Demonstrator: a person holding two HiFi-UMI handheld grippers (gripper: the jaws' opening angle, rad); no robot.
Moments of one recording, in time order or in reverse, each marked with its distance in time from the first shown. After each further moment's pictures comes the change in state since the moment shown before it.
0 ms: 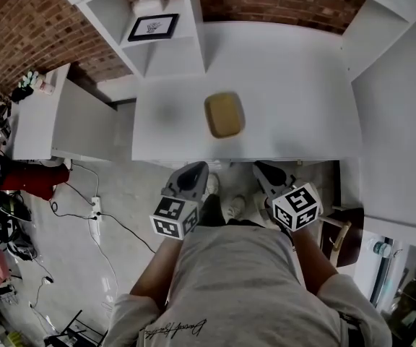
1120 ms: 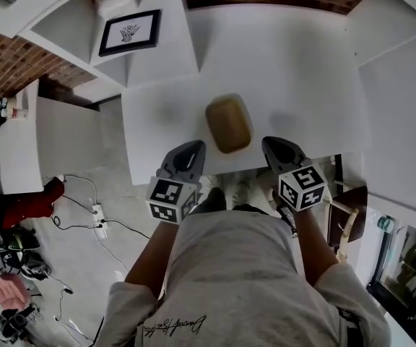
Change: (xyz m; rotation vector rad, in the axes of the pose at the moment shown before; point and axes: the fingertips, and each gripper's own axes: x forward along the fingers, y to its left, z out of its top) left arm 0.109 0.116 0.040 0.054 0.095 -0.119; right arm 0.110 -0.101 0.024 0.143 0.091 -0.224
